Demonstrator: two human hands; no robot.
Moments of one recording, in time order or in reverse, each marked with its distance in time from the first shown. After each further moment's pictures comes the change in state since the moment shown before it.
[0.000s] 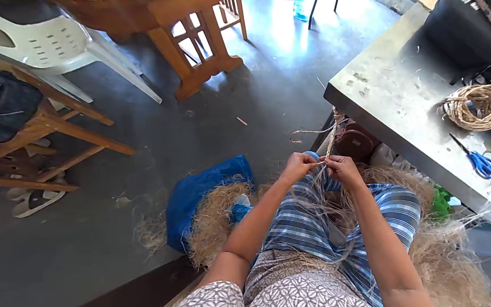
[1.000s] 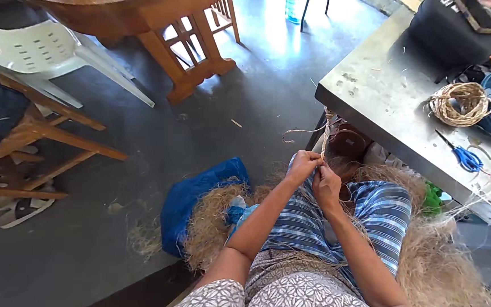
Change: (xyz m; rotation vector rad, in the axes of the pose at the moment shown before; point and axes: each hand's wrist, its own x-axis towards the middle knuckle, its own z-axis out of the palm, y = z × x) left_hand 0.003 0.015 0.030 -0.147 0.019 0.125; right_hand -0.047 0.030 0.060 -0.711 0.565 -0.589
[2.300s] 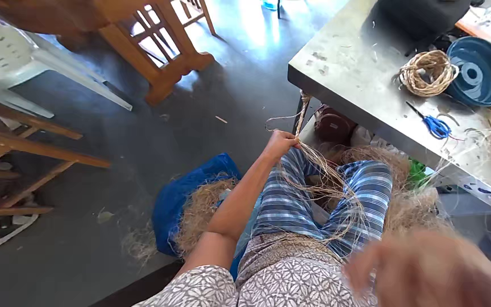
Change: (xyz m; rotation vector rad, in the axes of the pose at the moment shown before) left_hand 0.015 0.021 -0.012 0.058 0.000 -0.220; right_hand -0.069 -0.064 -0.262 1.475 -0.693 -0.163
